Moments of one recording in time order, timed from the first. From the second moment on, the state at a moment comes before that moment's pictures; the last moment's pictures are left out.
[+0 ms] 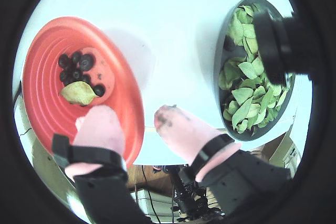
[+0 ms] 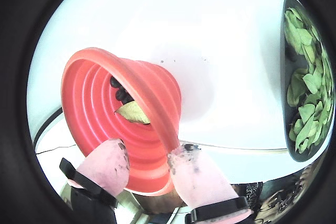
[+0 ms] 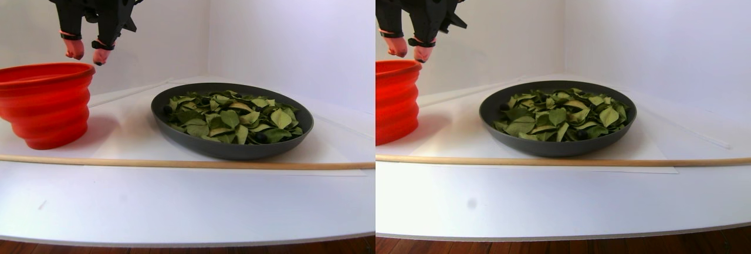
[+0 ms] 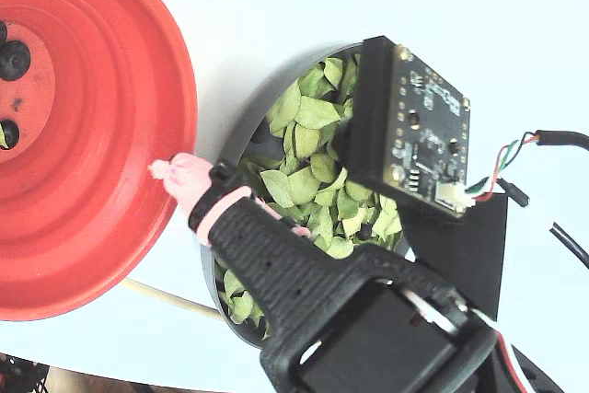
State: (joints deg) arm -22.1 117.0 133.9 13.7 -69.7
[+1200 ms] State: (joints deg) arm -6.7 121.3 133.6 18.3 -74.7
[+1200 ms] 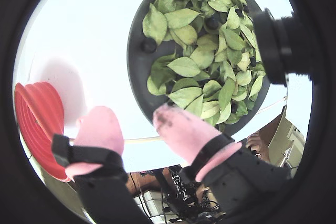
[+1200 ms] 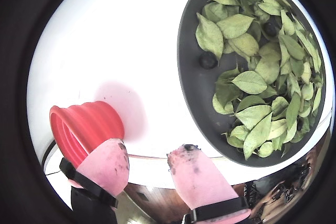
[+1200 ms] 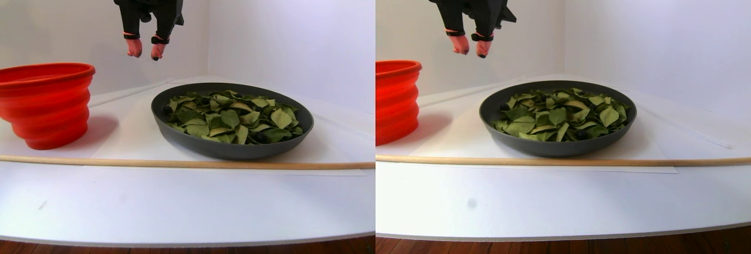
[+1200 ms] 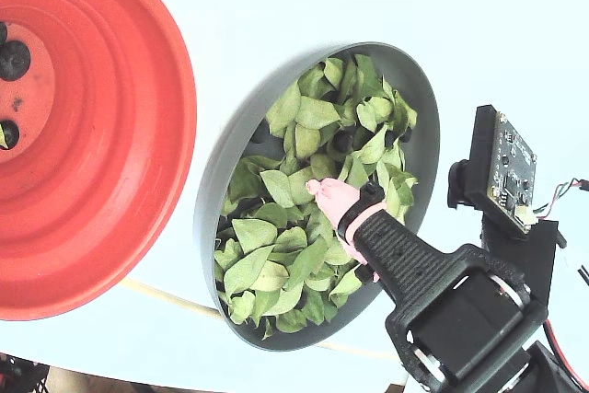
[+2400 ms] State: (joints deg) arm 1.3 108.0 132.9 9.0 -78.6
